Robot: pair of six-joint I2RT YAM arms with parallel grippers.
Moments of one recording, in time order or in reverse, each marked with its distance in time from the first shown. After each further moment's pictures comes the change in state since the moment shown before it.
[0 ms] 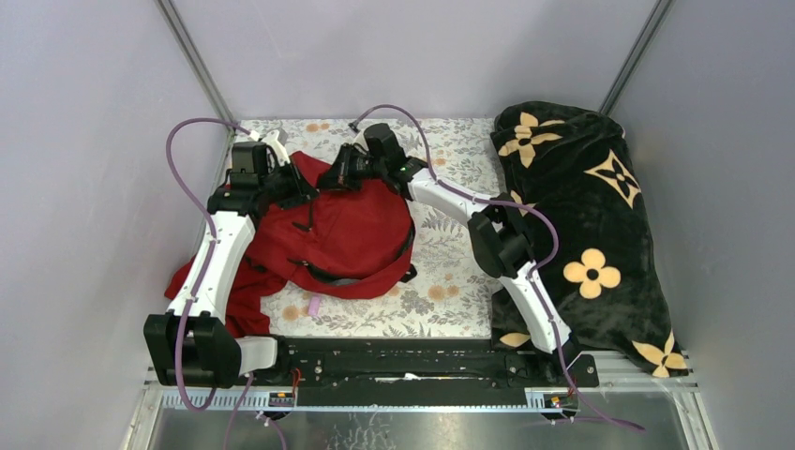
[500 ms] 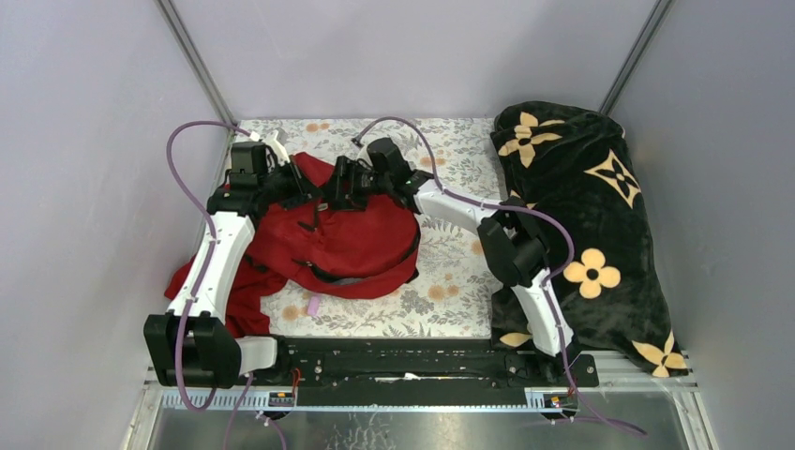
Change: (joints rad) left arm 0.006 0.004 -0.010 0.011 0.056 -0.058; right arm 0.037 -0.119 -0.232 0.038 0.027 -0.056
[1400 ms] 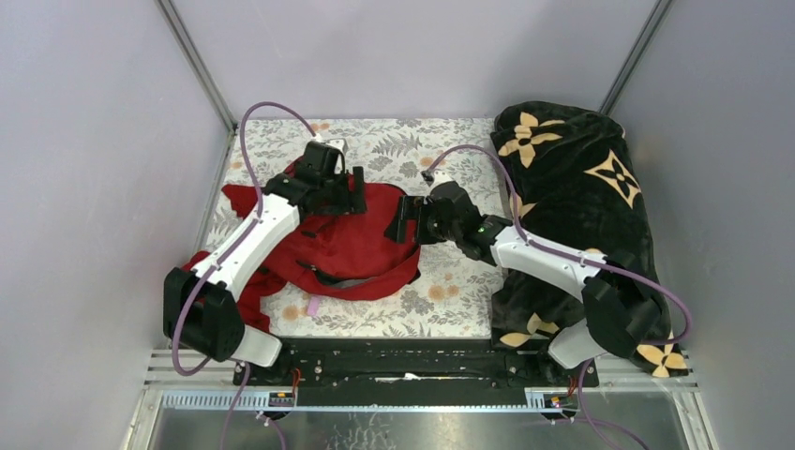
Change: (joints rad) left arm -0.311 0.192 0.116 -0.110 -0.349 0.063; right arm -0.005 -0.736 -0.838 -0.066 0.436 -0.294
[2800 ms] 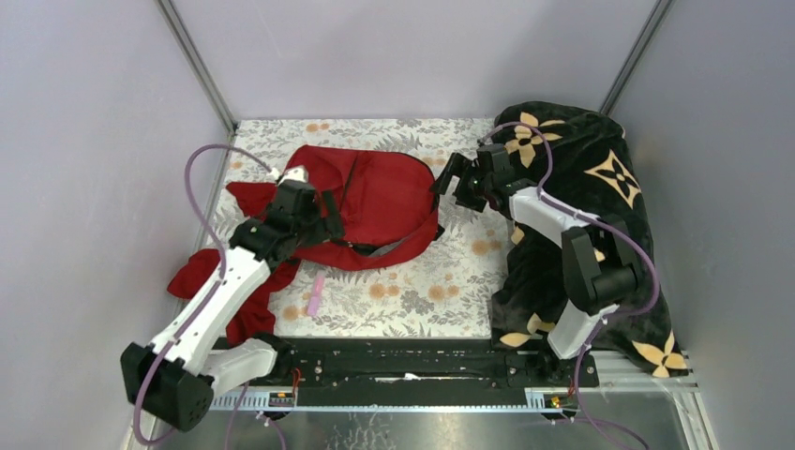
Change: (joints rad) left arm -0.068 -0.332 -0.229 -0.042 -0.245 -0.204; right arm -0.414 0.269 0.185 -0.050 -0.109 0.029
